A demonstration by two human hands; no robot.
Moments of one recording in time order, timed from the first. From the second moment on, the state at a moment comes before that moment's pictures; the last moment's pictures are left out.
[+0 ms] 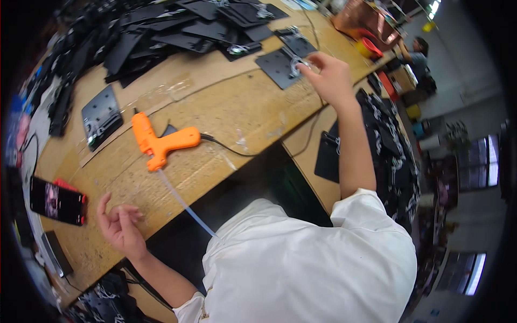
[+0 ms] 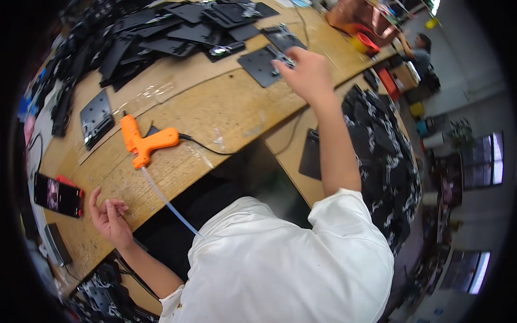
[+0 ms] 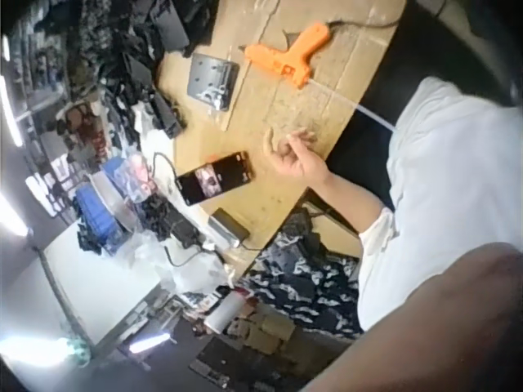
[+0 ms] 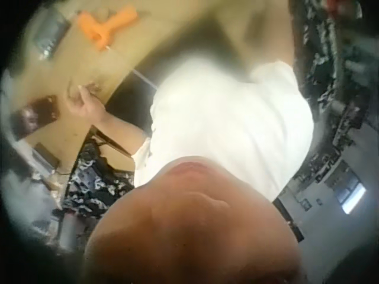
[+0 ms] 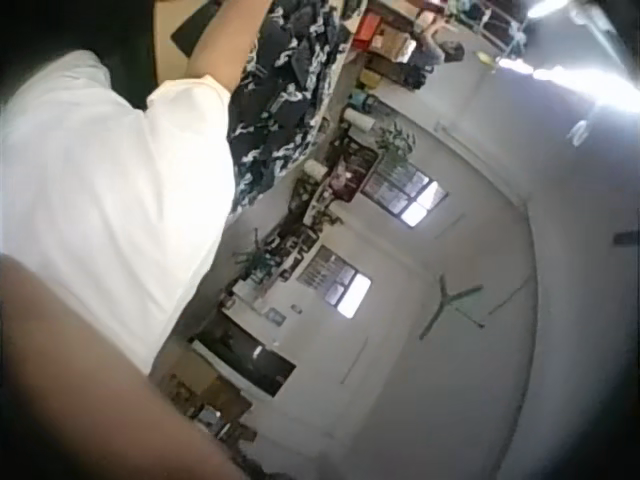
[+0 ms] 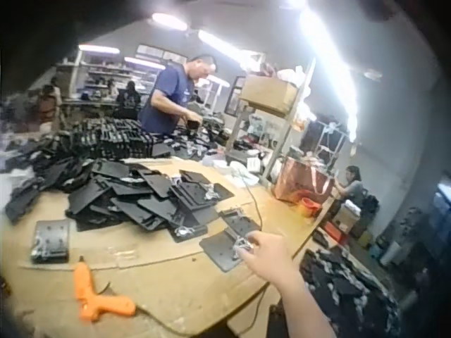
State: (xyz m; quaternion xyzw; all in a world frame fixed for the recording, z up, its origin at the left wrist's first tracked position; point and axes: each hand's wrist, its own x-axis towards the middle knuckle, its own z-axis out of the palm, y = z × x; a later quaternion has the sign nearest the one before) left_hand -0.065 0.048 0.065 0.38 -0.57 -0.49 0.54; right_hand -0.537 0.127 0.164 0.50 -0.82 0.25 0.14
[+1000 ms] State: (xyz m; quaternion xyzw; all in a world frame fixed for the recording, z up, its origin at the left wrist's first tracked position) left_hand -0.058 0.043 0.078 0.33 -0.68 -0.46 0.46; right_hand -0.294 -0.001 0.166 0.81 -0.44 0.27 -0.29
